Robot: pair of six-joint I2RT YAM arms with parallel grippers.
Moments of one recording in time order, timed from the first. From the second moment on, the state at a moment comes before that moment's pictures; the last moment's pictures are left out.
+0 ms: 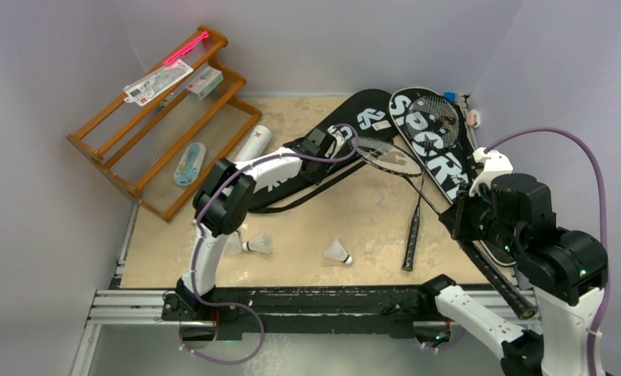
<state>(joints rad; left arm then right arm) -0.68 2.17 1.63 -0.44 -0.17 0.05 0.43 0.83 1.64 -1.54 0.12 0.33</state>
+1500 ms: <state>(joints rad) -0.72 2.23 1.68 -0.34 -0.36 0.12 0.43 0.81 1.64 -1.56 0.11 0.35</state>
